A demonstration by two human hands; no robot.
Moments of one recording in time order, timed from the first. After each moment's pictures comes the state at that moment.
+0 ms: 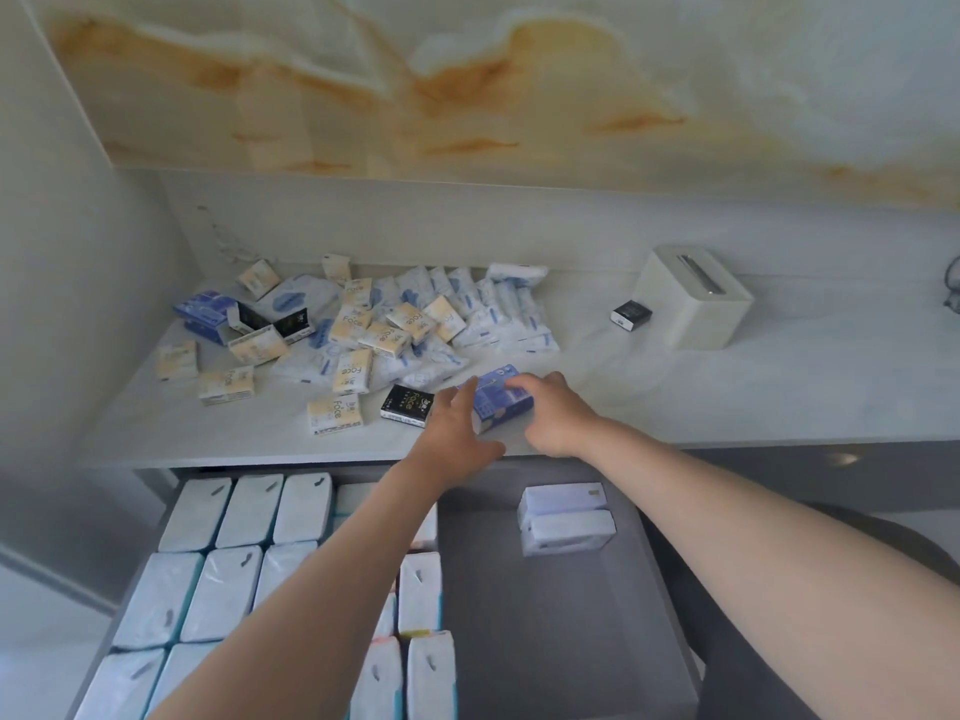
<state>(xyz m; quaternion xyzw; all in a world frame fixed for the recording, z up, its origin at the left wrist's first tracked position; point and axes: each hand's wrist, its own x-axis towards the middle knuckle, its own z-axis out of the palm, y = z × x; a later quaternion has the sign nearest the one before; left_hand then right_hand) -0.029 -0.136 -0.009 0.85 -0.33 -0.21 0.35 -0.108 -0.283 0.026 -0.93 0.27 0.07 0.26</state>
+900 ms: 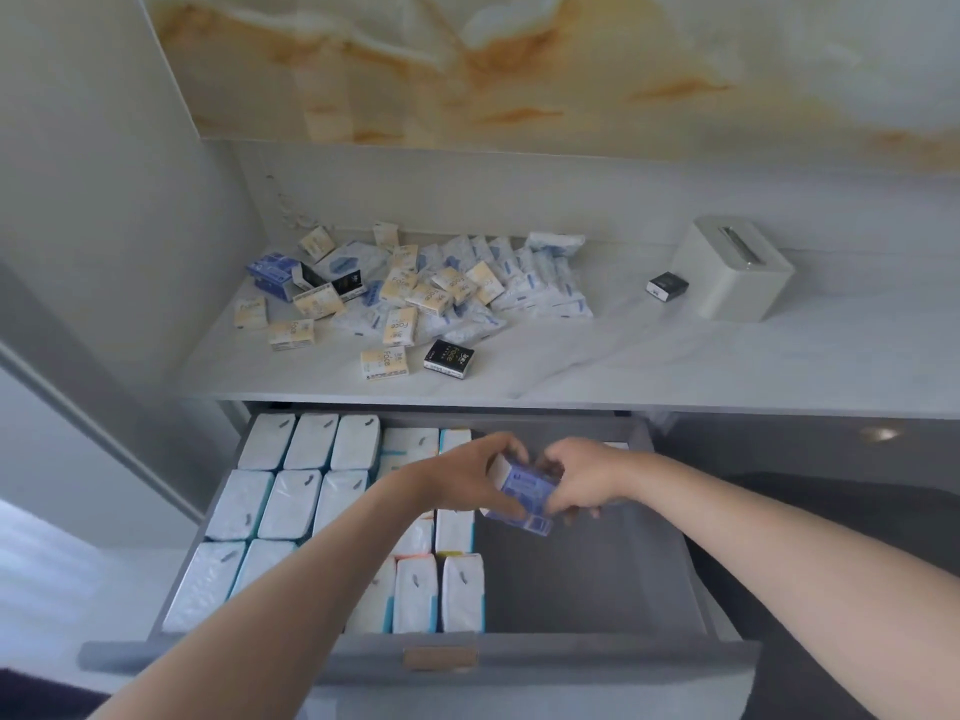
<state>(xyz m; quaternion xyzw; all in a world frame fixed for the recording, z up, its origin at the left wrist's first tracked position) -0.085 -0.052 -0.016 0.75 -0.40 -0.41 0.32 -0.192 -0.225 0.010 -0.87 0.19 0.30 0.34</state>
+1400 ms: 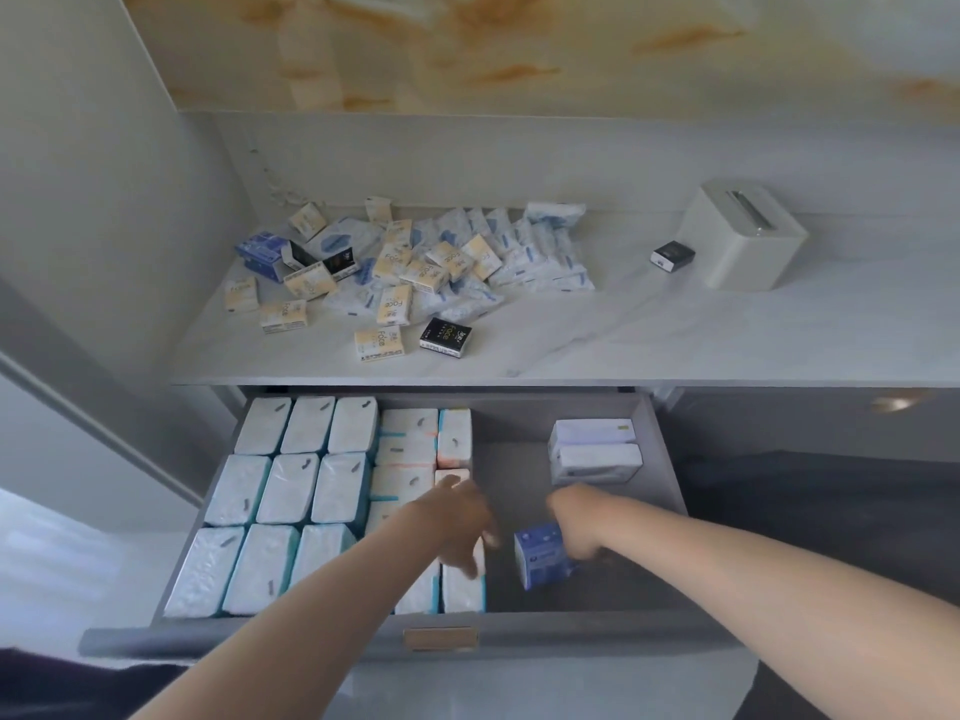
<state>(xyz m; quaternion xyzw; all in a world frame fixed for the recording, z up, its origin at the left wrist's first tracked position) -0.115 -0.036 -0.070 0.74 -0.59 -0.26 -0.17 -0.221 -0.198 -0.058 -0.90 0.15 0.40 0.07</state>
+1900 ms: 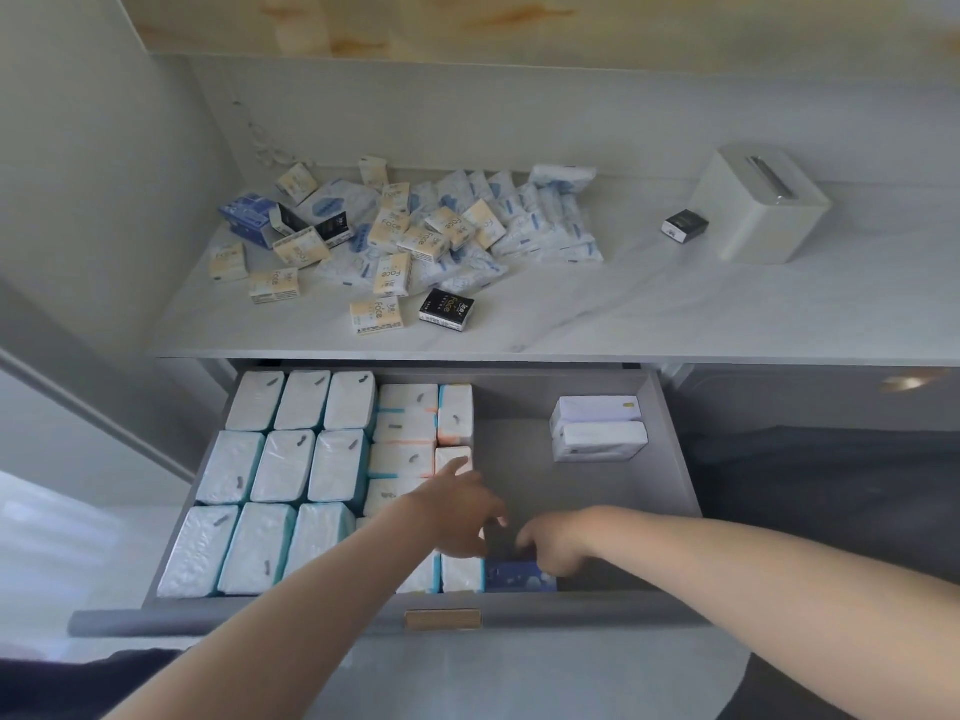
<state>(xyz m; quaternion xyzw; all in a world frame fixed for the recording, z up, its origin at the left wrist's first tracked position) -0.119 -0.028 -0.080 0.74 -0.61 -0.26 -0.11 -0.221 -0.165 -0.090 -0.85 0.06 0.50 0.15</state>
